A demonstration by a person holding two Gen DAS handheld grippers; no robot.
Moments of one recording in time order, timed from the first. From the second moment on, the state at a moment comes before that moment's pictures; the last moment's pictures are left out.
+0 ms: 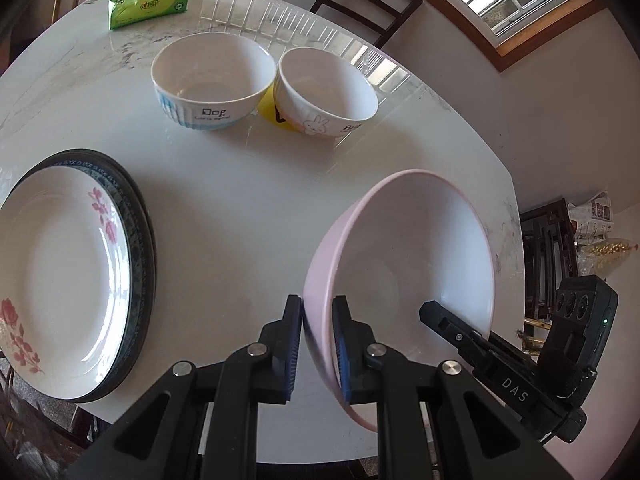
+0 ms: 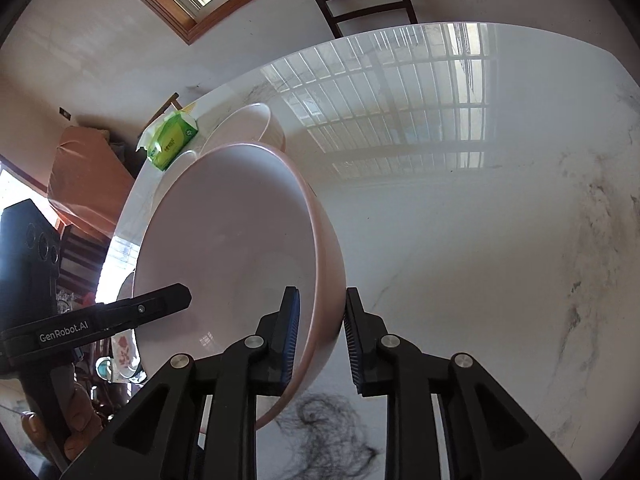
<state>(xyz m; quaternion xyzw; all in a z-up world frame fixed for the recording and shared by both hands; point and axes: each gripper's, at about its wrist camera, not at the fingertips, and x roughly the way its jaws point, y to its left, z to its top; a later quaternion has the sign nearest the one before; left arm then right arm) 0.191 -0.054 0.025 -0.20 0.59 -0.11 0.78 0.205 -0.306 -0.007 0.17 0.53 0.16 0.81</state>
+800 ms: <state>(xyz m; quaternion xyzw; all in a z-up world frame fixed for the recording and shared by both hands) 0.148 -0.013 -0.003 -0.18 0.59 -0.09 0.78 0.149 -0.235 -0.032 0.16 0.56 0.18 0.79</state>
